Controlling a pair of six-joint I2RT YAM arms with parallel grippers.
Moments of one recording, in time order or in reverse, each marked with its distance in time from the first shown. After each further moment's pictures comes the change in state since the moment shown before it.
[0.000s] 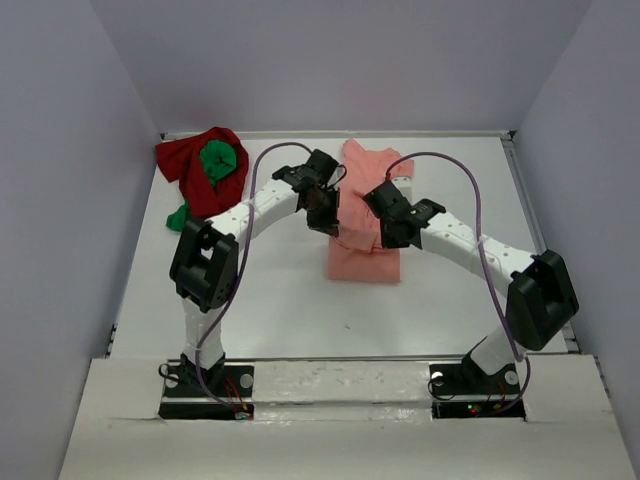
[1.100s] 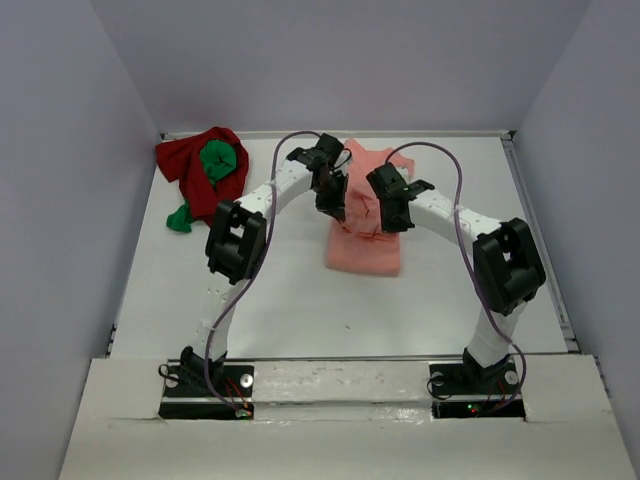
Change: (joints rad) left arm 0.070 0.355 0.424 -0.114 0.100 0.132; right arm -0.151 0.260 0.151 0.062 -0.101 -0.113
